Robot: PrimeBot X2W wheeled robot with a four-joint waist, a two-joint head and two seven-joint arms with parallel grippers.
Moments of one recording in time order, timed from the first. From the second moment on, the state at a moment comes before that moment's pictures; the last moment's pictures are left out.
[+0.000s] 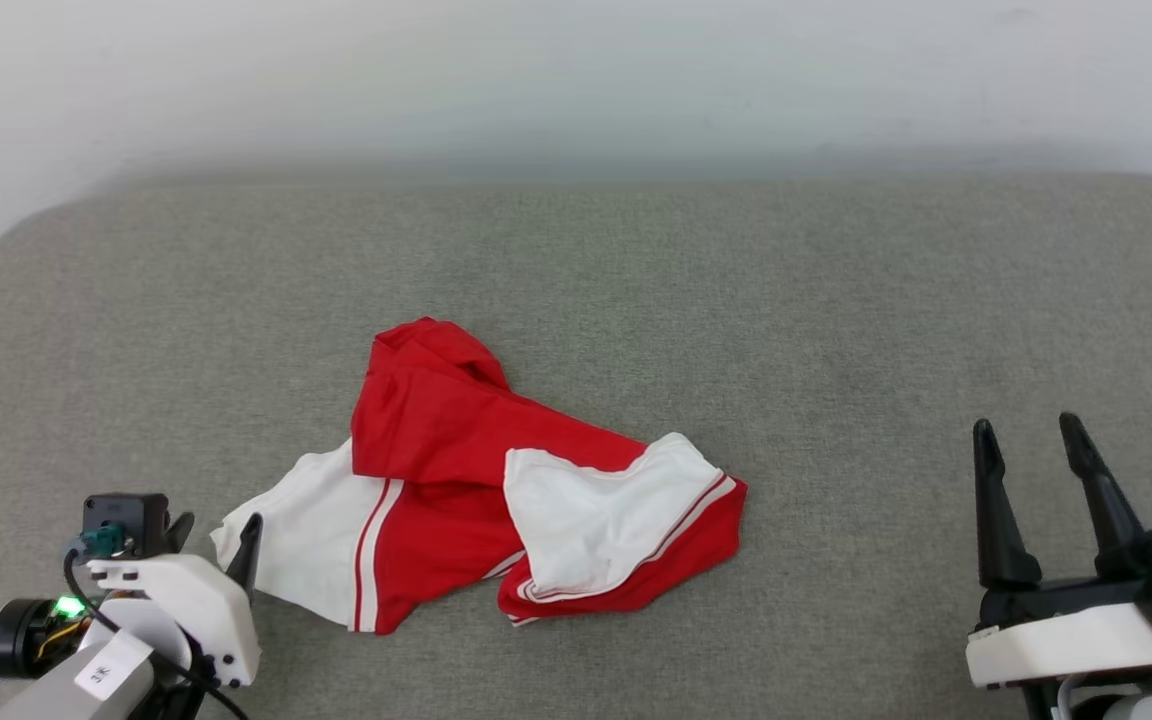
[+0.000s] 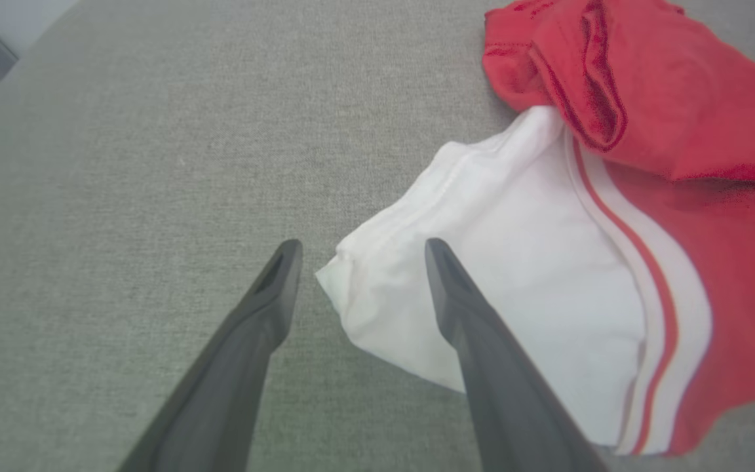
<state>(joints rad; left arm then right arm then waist) -0.48 0.70 -1.00 0.59 -1.16 0.17 -0.24 0.00 -0.05 -0.08 0.01 0.11 0.13 -0.26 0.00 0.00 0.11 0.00</state>
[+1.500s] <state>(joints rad) -0.08 0.17 -0.24 0.03 -0.21 0.20 -0.26 -0.84 -0.73 1.12 0.18 0.83 0.13 0.56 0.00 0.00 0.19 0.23</state>
